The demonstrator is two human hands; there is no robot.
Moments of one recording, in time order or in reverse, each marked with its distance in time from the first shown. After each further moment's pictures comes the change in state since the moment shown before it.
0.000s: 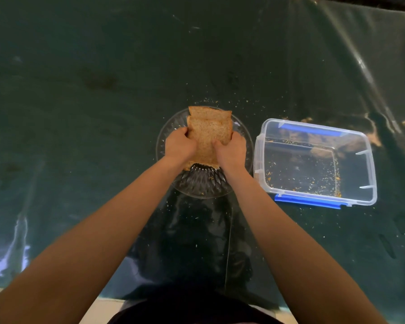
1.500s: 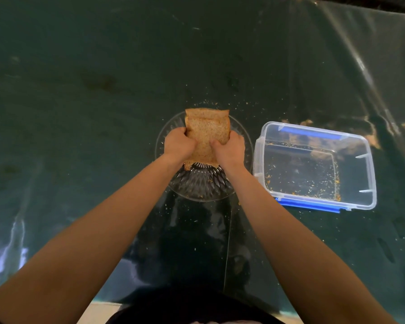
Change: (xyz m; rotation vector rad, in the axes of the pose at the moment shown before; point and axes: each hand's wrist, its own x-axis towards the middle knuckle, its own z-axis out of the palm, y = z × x) left_hand 0.010 0.005 -0.002 -0.015 -0.048 -0.061; right_hand 0.011 -0.003 0.002 -0.042 -0.051 -0.013
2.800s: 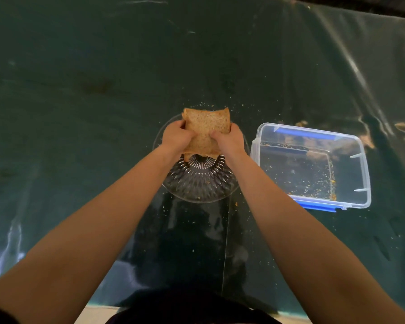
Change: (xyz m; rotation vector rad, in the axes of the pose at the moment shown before) left_hand 0.008 0.016 -0.006 -0.223 -0.078 -0.035; right_hand 0.020 -0.013 -0.013 0.280 -0.047 0.099
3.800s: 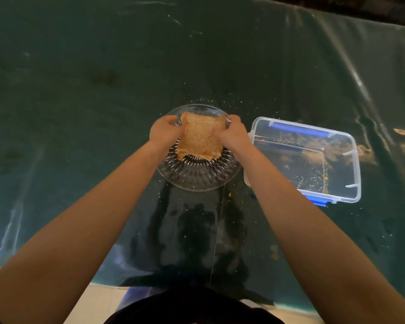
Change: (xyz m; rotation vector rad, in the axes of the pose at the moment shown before) left_hand -0.029 -0.011 -0.013 0.055 0.136 0.044; right_hand -0.009 0.001 -0.030 -0.285 -0.149 -0.111
